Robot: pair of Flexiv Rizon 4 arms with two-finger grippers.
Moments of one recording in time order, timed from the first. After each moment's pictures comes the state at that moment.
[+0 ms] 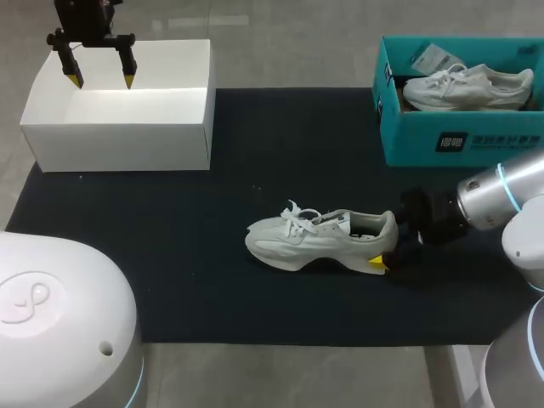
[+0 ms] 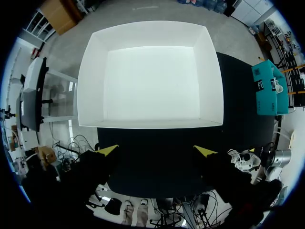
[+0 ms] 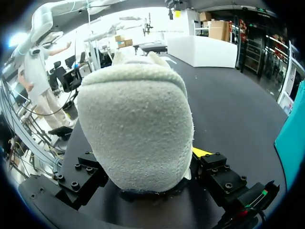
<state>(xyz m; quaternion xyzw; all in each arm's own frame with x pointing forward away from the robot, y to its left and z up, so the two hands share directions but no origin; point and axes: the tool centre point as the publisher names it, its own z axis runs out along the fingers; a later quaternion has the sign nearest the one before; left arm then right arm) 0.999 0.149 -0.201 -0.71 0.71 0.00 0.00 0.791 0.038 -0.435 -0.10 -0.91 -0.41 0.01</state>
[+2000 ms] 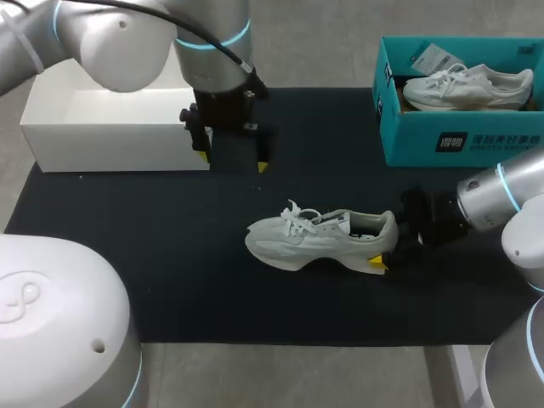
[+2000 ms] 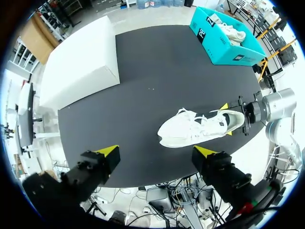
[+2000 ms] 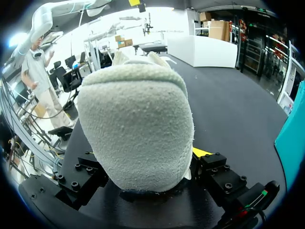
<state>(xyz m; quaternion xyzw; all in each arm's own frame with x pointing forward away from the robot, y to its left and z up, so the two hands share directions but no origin) 0.810 -0.103 -0.221 -0.61 0.79 -0.06 0.03 0.791 0.038 -0.436 -0.10 -0.91 -0.41 0.01</state>
